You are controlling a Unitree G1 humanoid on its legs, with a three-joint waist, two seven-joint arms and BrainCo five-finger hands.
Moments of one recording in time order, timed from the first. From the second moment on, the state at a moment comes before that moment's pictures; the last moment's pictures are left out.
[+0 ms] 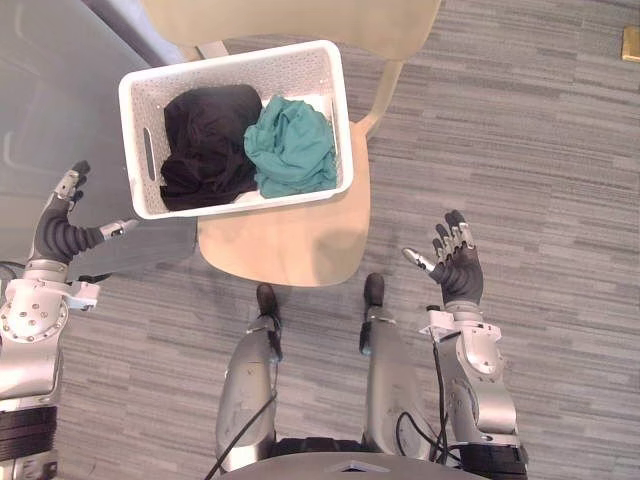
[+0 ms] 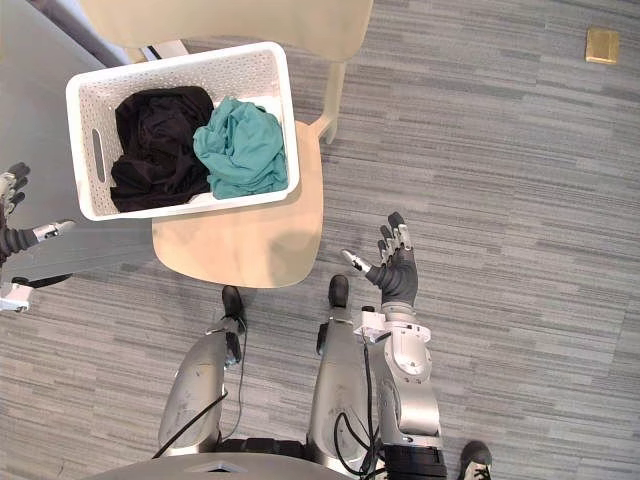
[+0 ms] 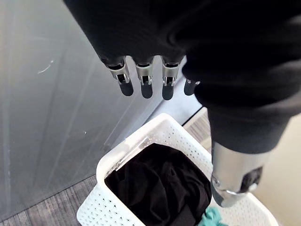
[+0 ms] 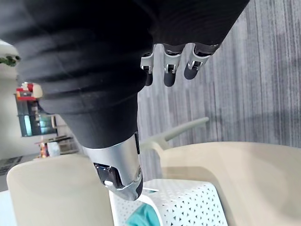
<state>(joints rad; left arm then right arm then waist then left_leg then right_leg) 0.00 0.69 0.31 -0.06 -0.01 -0.04 -0.08 0.11 -0.09 -0.08 -0.27 0.24 -0.04 -0.09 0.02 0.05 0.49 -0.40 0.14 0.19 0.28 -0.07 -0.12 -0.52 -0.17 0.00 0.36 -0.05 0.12</state>
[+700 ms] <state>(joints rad) 0.35 0.02 0.30 -0.11 -0.24 -0.02 0.02 0.43 -0.06 -0.21 -0.22 0.23 0.04 0.02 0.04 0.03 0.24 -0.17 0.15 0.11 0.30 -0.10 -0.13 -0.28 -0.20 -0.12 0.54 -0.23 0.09</state>
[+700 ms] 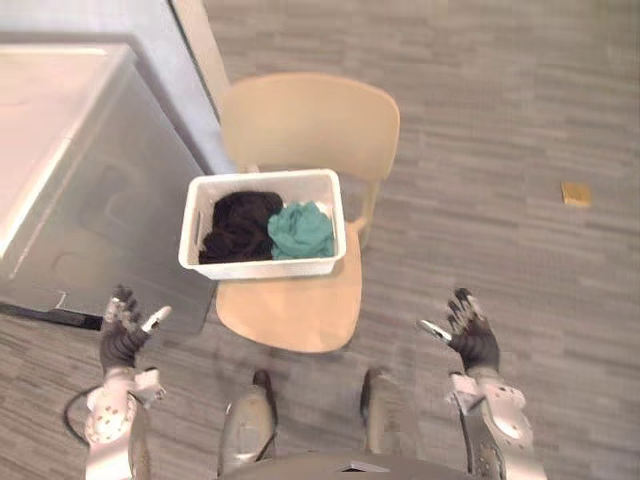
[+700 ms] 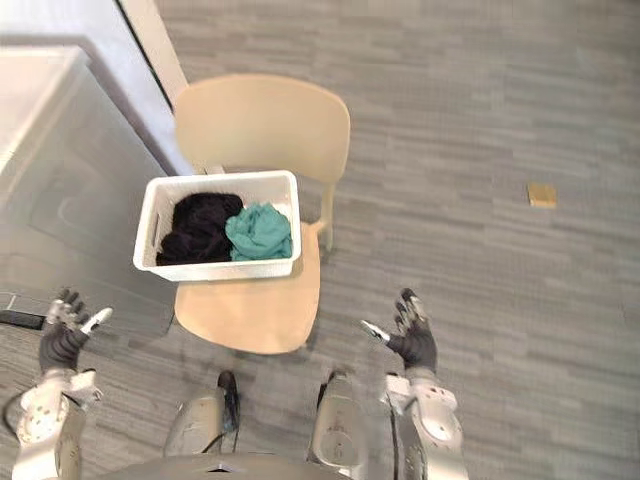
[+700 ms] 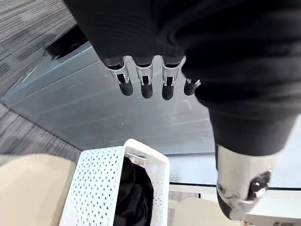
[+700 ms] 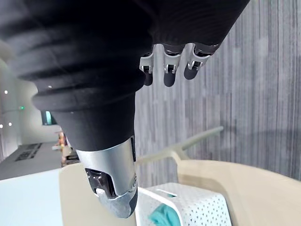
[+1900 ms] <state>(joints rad) 0.29 -0.04 0.12 0.01 -0.19 -0.02 0.06 0.38 0.02 -0.04 -0.11 0.23 0.01 0.01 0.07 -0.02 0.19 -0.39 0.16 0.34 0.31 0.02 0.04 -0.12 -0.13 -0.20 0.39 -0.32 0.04</state>
